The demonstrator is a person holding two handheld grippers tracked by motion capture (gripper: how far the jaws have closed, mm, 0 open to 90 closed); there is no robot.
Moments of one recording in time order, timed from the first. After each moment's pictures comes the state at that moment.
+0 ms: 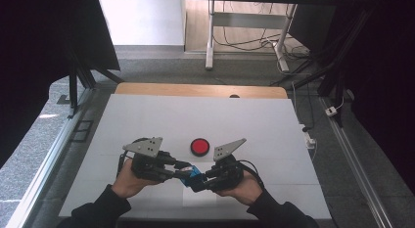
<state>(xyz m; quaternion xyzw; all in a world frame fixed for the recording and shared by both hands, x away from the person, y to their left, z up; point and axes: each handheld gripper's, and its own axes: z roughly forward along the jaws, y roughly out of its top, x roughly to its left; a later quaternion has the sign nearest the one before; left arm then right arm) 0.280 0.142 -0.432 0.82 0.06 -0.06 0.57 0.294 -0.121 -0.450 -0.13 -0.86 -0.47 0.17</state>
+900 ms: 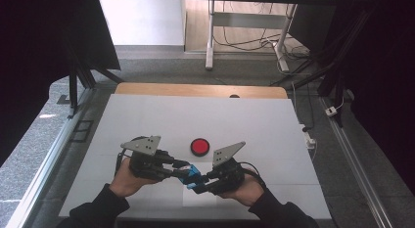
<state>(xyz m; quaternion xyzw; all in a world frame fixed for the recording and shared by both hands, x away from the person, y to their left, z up) 0.280 0.145 -0.427 0.82 0.07 -0.06 0.56 0.286 -0.122 -0.447 -0.09 -0.88 -0.45 0.12</state>
